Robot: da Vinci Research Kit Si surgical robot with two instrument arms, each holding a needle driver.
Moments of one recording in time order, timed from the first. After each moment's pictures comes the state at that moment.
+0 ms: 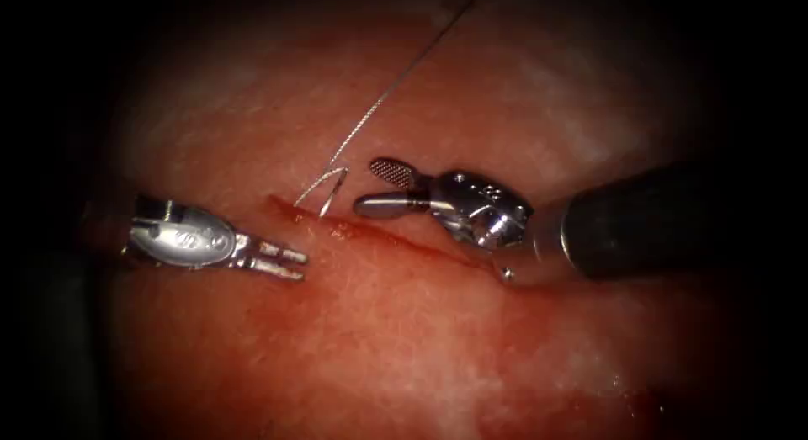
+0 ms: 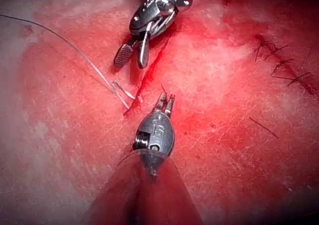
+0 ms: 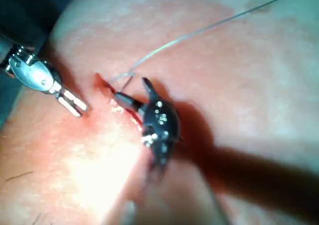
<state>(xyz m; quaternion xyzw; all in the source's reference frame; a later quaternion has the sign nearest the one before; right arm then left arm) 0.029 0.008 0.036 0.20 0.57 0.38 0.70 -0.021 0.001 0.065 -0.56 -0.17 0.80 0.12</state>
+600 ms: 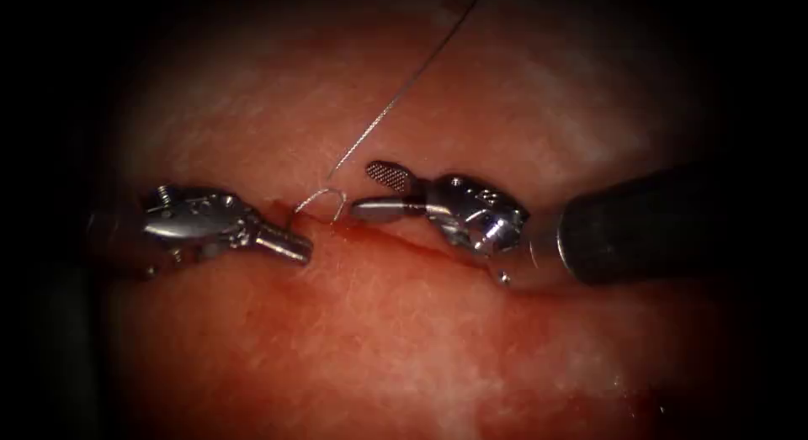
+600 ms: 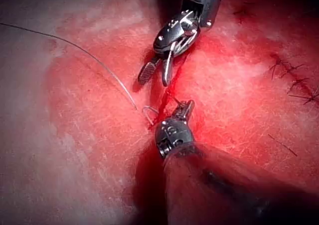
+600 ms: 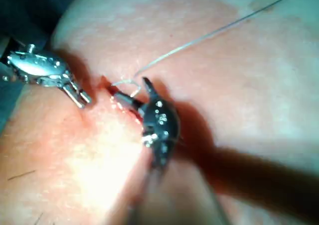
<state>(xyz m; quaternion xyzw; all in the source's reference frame) 0.029 0.007 0.036 0.21 0.58 0.38 0.69 -0.021 0.003 0.063 -0.51 -0.39 0.69 0.33</state>
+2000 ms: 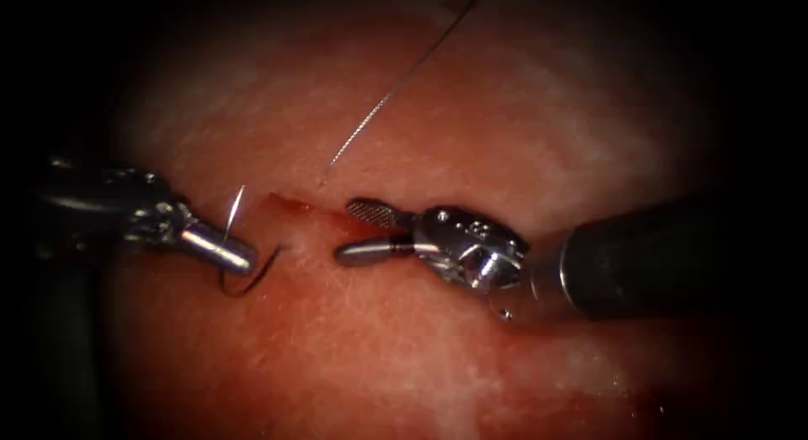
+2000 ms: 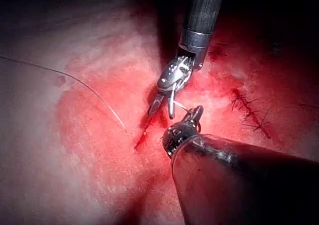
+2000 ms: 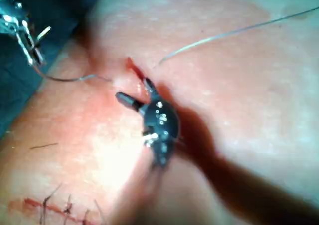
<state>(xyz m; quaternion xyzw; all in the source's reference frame) 0.031 0.004 0.030 0.24 0.58 0.29 0.73 -0.019 0.005 0.046 -0.47 -0.44 0.65 0.40</state>
